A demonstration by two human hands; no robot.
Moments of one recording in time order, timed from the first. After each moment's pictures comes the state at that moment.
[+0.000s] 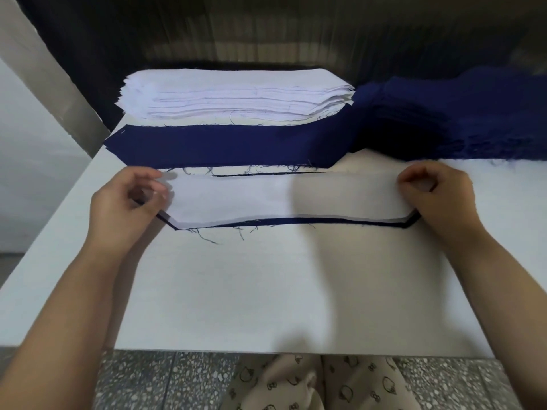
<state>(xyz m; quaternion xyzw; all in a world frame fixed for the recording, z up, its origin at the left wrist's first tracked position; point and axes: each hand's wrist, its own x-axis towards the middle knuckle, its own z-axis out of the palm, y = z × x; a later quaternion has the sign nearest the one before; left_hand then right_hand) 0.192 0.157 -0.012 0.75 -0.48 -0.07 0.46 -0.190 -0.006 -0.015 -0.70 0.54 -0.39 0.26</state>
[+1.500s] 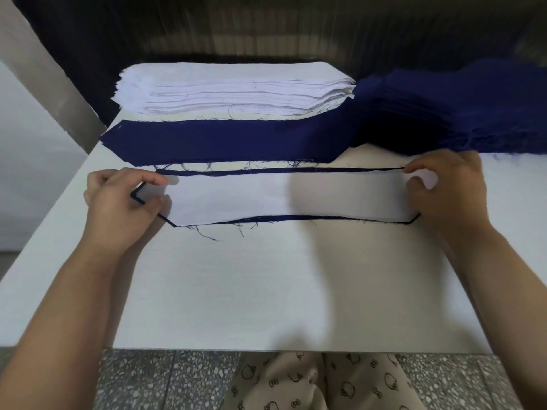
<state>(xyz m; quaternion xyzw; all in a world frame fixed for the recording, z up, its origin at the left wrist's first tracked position) 0.193 0.159 -0.011 0.79 -0.50 0.02 0.34 -0.188 -0.001 -0.008 -0.78 0.53 -0.33 0.01</state>
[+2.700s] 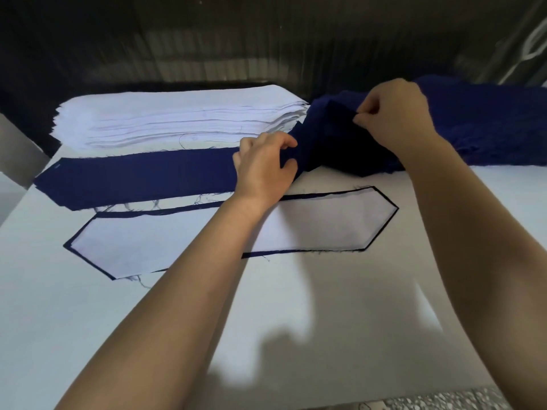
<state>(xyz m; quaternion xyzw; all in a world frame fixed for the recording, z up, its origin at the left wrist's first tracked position) 0.012 -0.017 0.017 0.70 -0.62 -0.10 0.34 -0.161 -0.098 0.073 -0.77 0.58 -0.25 0.05</state>
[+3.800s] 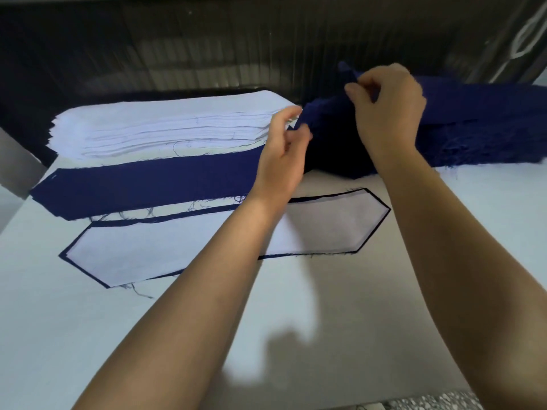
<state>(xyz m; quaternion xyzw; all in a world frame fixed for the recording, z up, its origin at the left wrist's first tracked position) -0.028 -0.011 0.047 0.54 -0.51 -0.36 0.56 -0.149 -0.080 0.080 -0.68 0.59 -0.44 0.03</state>
